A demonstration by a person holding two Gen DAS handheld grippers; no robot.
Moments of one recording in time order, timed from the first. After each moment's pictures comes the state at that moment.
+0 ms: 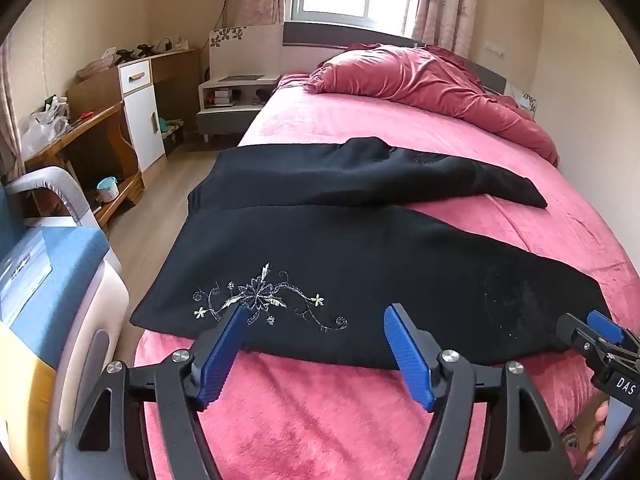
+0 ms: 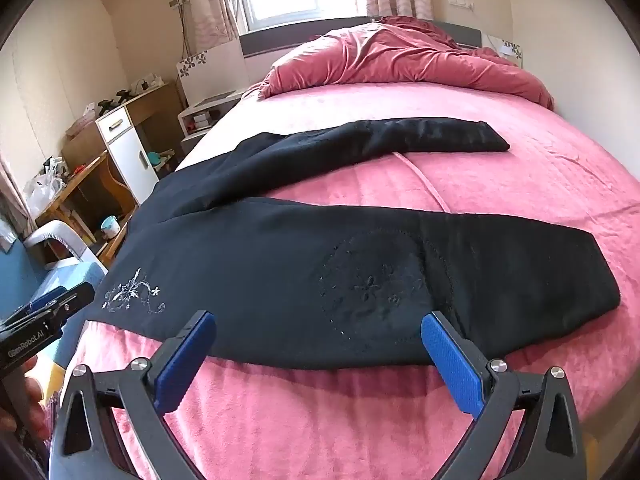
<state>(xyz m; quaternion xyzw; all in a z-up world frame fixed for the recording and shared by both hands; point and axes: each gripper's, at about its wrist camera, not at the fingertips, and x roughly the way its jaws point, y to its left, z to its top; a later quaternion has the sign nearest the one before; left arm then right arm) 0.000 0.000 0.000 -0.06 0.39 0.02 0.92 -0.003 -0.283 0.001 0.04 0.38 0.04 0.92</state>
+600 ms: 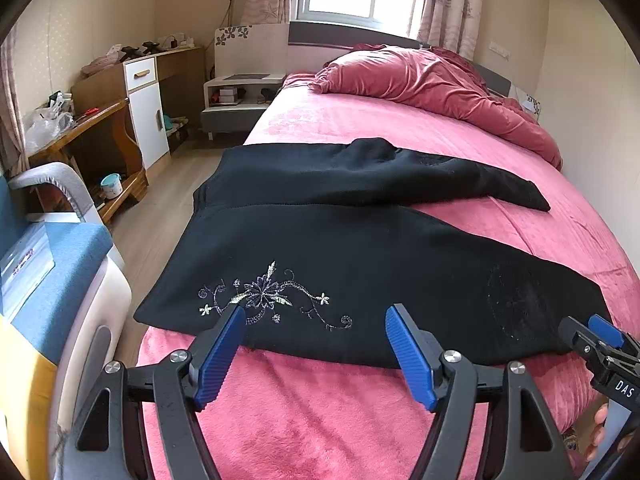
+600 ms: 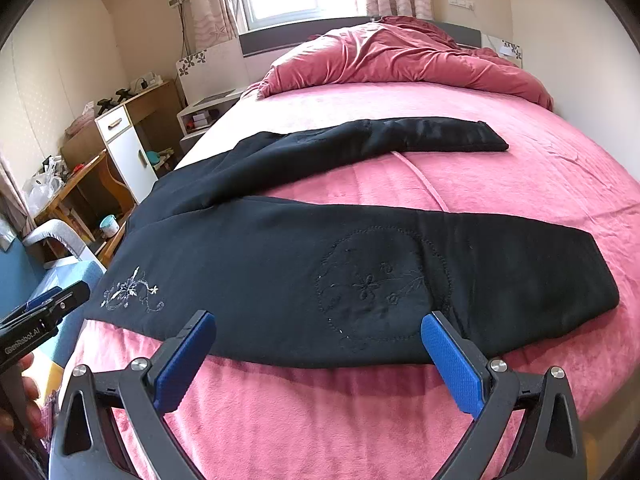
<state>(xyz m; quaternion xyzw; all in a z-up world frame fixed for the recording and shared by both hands) -0.002 0.004 0.000 -0.06 0.38 0.03 0.92 -0.004 -0.283 0.000 0.03 0.38 0.04 0.92</state>
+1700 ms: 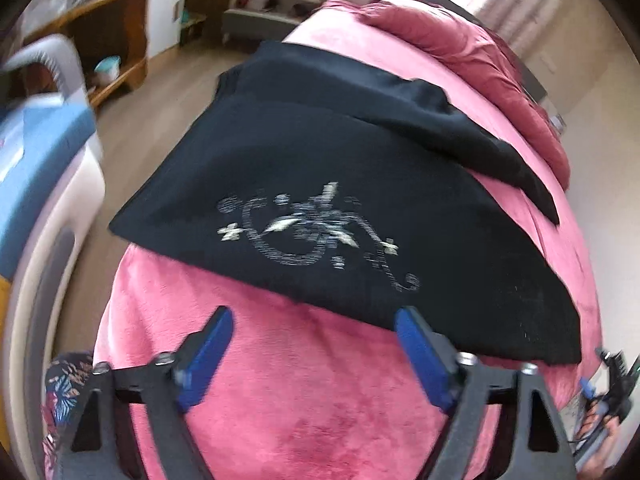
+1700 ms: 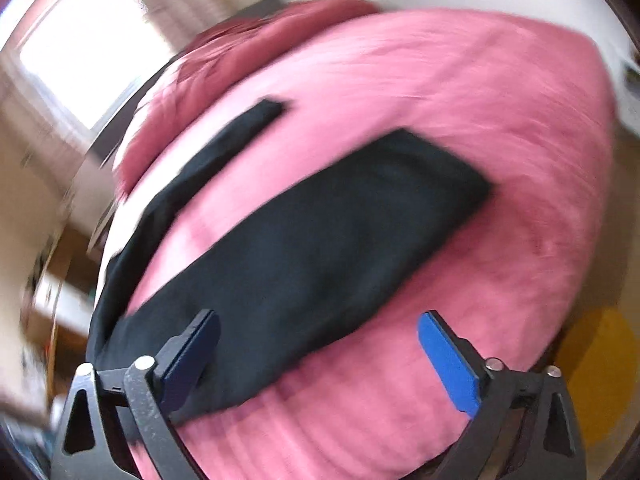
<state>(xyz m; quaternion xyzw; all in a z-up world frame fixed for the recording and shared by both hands) 0.022 0.085 -0.071 -0.21 0.50 0.02 0.84 -0.031 -0.548 -0.033 0.32 0.37 -0.16 0.86</state>
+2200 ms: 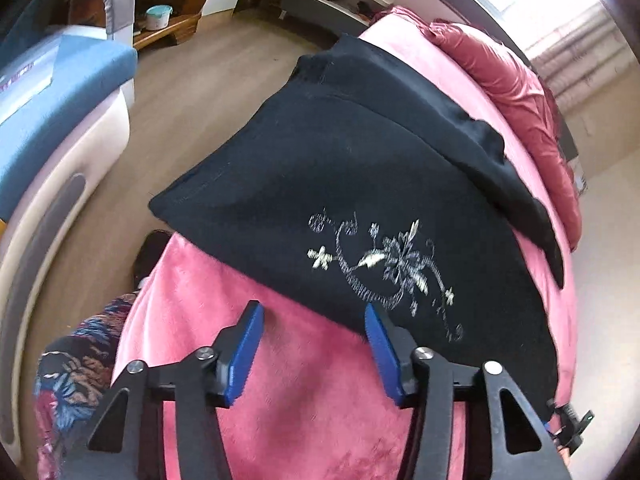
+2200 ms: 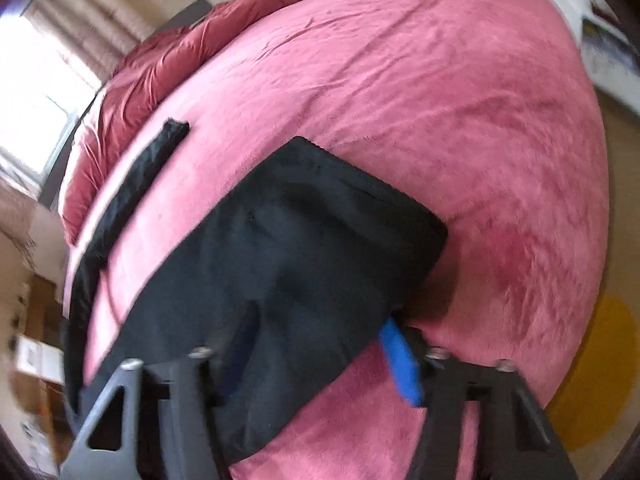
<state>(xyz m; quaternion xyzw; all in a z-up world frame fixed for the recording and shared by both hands) 0.038 0.141 -0.098 -0.32 0.49 0.05 0.80 0.018 -0.615 -0.077 0.34 0.39 -0.23 0.82</state>
